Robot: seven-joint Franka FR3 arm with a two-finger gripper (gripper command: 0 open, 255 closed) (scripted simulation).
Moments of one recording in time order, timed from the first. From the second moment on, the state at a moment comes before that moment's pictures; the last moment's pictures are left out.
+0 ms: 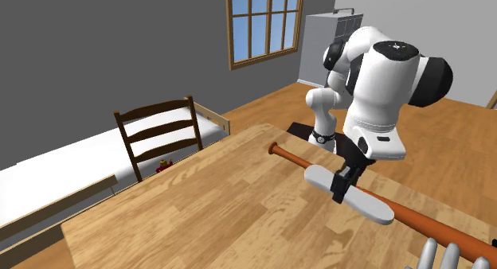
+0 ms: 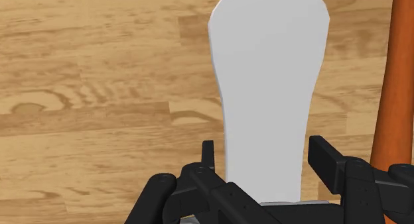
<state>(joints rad) 0.48 0.47 -0.36 -1.18 0.14 1.63 -1.11</state>
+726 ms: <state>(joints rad) 0.52 0.55 -0.34 -1.16 0.16 1.69 -1.05</state>
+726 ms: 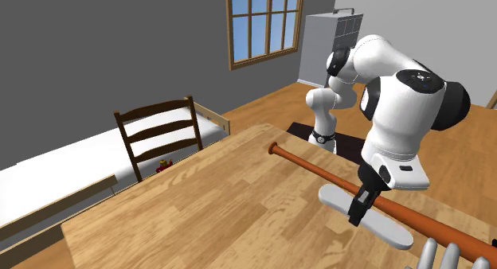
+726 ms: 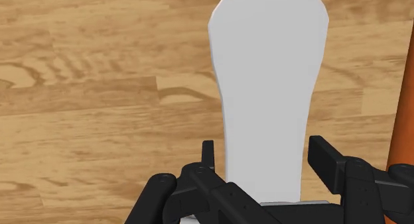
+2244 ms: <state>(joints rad) 0.54 0.57 -0.33 -1.42 0.17 1.98 -1.07</state>
